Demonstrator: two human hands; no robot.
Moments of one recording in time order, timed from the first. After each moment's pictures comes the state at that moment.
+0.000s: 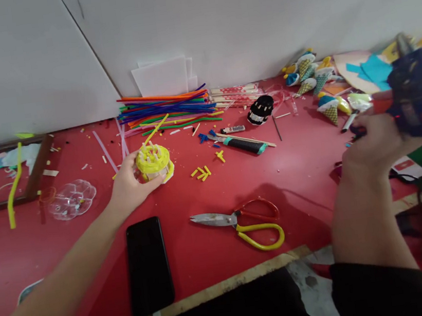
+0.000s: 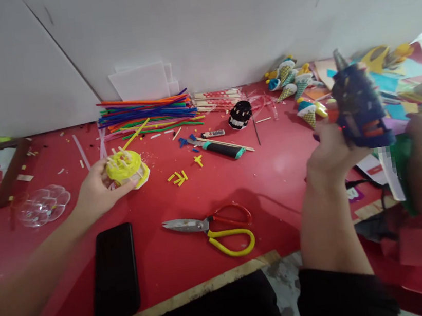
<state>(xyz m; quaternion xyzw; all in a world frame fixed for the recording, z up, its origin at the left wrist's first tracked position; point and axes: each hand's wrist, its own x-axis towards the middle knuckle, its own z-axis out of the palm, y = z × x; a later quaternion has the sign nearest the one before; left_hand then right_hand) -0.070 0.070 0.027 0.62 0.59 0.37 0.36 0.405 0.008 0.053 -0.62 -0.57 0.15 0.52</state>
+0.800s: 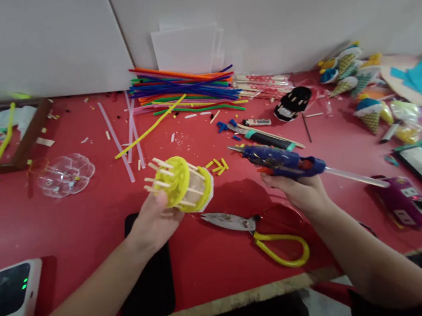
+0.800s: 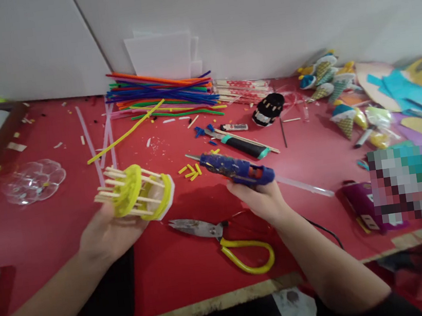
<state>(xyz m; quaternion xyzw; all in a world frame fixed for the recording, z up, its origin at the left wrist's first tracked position) -0.039 -0.017 0.010 0.33 0.40 0.48 0.71 0.248 -0.017 0.002 -0.61 -0.46 0.42 0.48</state>
